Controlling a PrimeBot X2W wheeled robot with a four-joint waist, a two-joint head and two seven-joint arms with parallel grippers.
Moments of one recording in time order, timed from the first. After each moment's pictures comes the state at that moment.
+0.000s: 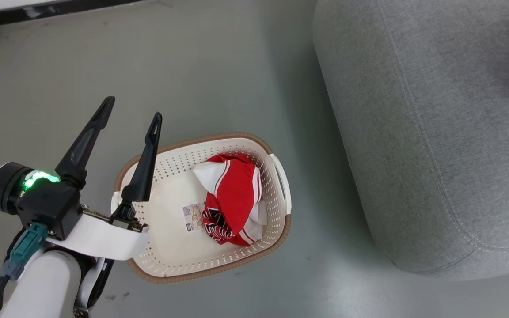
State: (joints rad) left arm -0.34 0.32 -0.25 -0.07 -0.24 0.00 -0.16; right arm -0.85 -0.61 -0.06 0.82 0.50 0.12 -0.14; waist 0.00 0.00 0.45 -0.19
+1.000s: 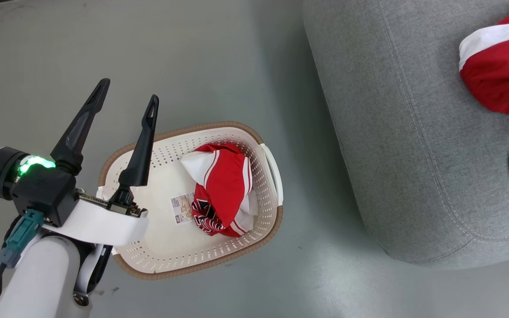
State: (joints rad) left arm -0.39 0.31 -0.25 -0.05 -0.23 0.00 -0.17; right arm -0.80 -0.46 0.06 0.98 0.51 0.12 -0.13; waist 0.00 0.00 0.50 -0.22
